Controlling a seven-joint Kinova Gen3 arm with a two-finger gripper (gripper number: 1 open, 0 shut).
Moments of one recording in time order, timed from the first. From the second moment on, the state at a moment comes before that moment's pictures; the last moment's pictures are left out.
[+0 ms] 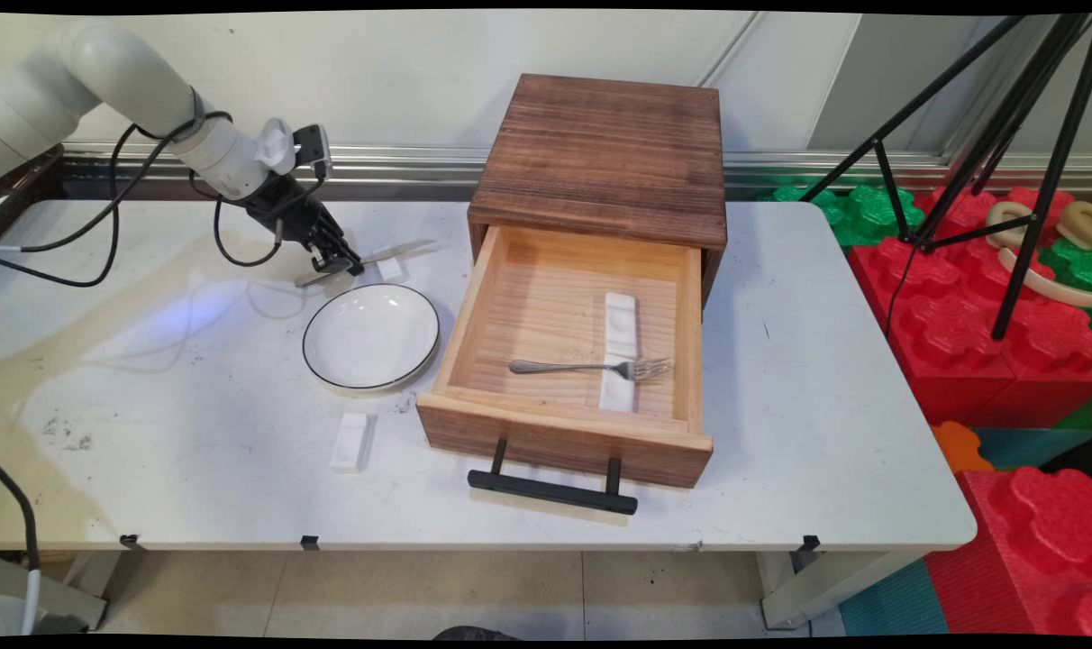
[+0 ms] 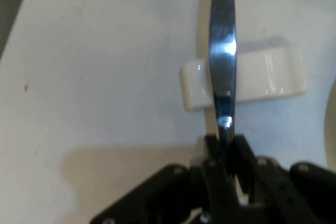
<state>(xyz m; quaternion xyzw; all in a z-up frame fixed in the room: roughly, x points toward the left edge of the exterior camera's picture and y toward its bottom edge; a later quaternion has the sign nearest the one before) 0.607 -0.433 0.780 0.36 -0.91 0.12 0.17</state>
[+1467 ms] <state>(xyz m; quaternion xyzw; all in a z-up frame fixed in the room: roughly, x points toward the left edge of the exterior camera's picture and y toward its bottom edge) 0.610 -0.406 0.845 0.34 -0.91 0.13 0.20</state>
